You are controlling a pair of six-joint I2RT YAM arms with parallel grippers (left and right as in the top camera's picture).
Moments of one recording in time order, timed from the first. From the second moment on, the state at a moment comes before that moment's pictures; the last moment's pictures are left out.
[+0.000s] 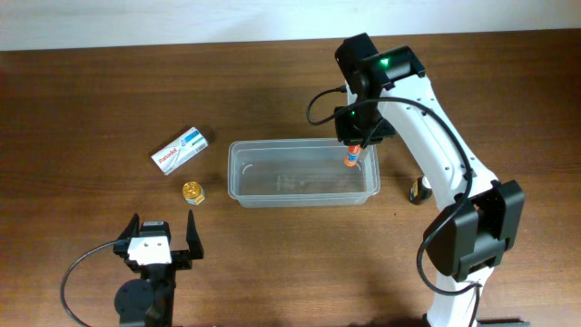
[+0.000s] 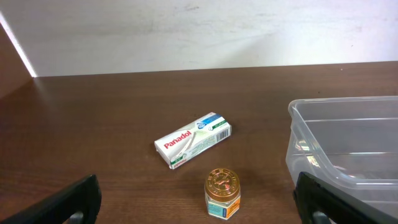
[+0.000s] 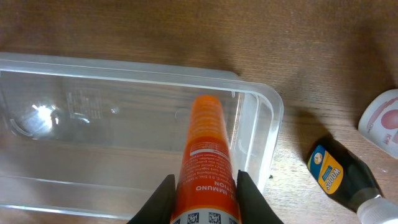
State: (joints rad) left arm 0.03 0.01 0.07 -0.22 -0.02 0.05; right arm 0.34 2.02 1.97 -1.42 -0.02 0.27
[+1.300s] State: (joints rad) left arm 0.03 0.01 0.07 -0.22 -0.02 0.05; right arm 0.34 2.07 1.88 -1.33 0.02 0.17
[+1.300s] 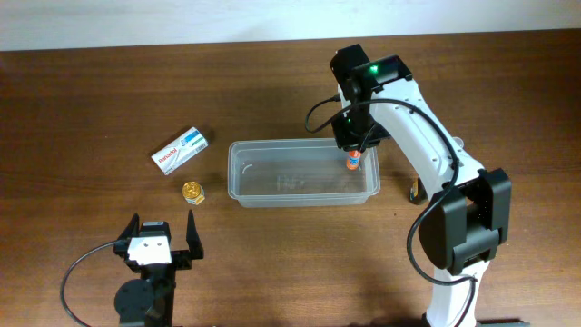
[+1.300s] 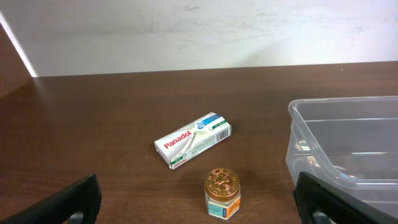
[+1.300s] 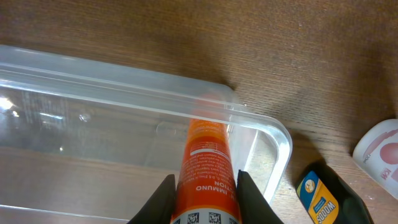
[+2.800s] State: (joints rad) left arm 0.03 0.01 0.07 -0.22 -0.02 0.05; right arm 0.34 2.07 1.82 -1.29 0.03 0.16
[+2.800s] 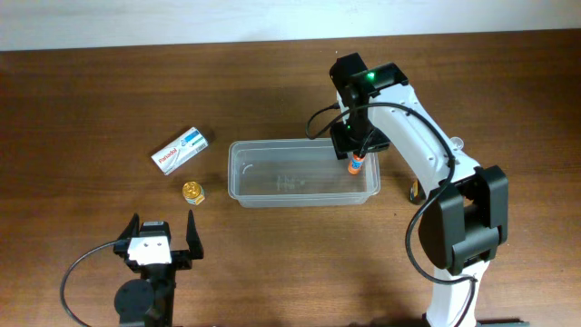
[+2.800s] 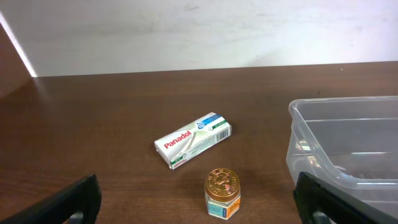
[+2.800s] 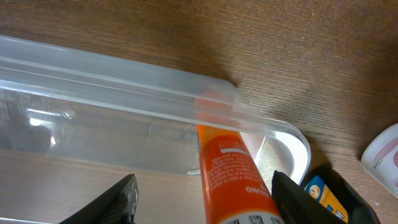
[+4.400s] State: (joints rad) left arm 0.03 0.01 0.07 -0.22 -0.02 0.05; right arm -0.15 1.92 2.14 -1.64 0.03 0.10
